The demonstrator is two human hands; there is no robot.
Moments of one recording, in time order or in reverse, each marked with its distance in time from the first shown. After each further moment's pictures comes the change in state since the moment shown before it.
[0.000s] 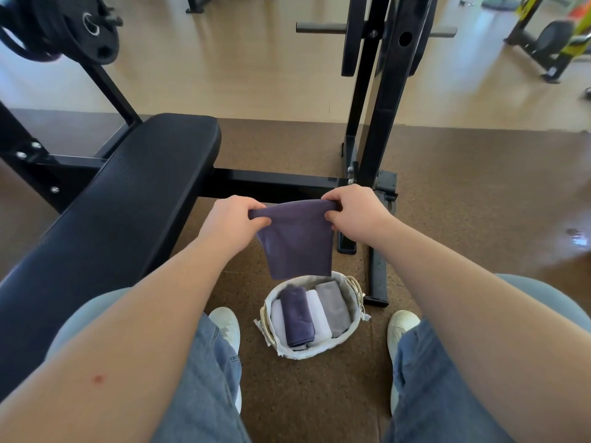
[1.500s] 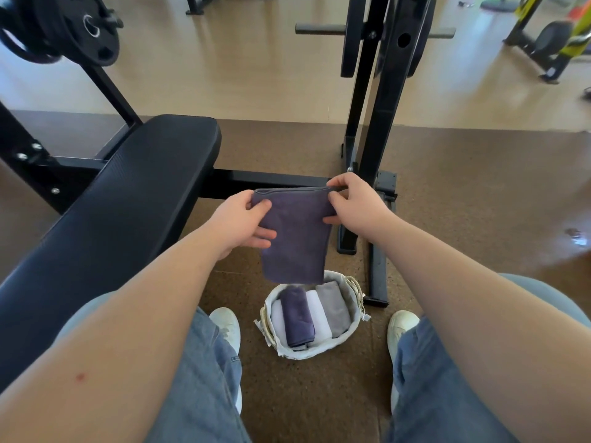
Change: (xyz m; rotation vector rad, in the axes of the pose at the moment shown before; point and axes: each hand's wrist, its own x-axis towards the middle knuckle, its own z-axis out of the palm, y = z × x) left_hand -0.003 0.012 -0.005 -0.624 -0.165 -0.173; right_hand 0.008 0.005 0.006 0.598 0.070 0.184
